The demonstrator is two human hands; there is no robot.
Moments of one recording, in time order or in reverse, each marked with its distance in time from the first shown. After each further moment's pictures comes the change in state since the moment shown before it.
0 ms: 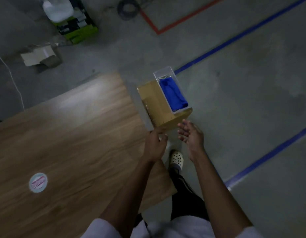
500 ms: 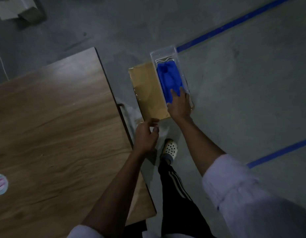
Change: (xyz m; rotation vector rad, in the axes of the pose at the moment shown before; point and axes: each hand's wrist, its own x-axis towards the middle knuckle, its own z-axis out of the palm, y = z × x) left_hand 0.106 -0.001 0.042 -0.038 0.087 -0.159; right_hand 0.220 -0.010 0.059 -1.433 -0.164 -0.444
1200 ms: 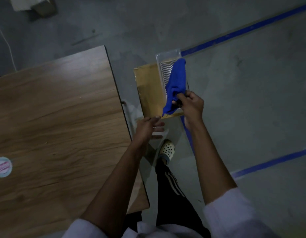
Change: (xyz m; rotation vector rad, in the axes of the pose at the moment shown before) left_hand -0.012 0.038 -0.017 -0.727 -0.112 -0.484; right_hand -0.050 -0.018 -0.079 1.378 0.058 0.299
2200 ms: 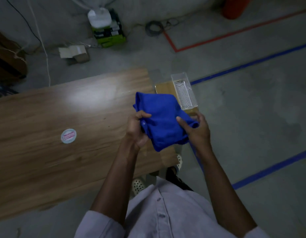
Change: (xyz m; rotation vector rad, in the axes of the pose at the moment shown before) left_hand -0.249 -0.045 -0.180 -0.577 -0.542 0.273; right_hand -0.366 0.033 0.001 -0.407 0.003 -0.322
